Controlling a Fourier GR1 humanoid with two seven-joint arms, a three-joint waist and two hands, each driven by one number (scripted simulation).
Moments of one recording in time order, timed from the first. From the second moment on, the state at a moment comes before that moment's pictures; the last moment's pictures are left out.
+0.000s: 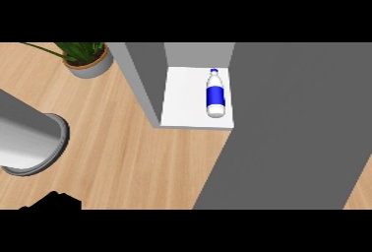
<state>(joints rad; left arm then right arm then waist) 0.44 0.40 -0.32 -2.00 0.58 0.03 -0.49 -0.17 -0.35 0.84 -2.44 0.08 -0.35 0.50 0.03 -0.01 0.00</state>
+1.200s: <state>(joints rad) 0.75 0.51 0.01 -2.06 0.79 -0.29 -0.55 -0.81 0.00 0.37 -1.74 -0.13 -0.23 0.52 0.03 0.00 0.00</state>
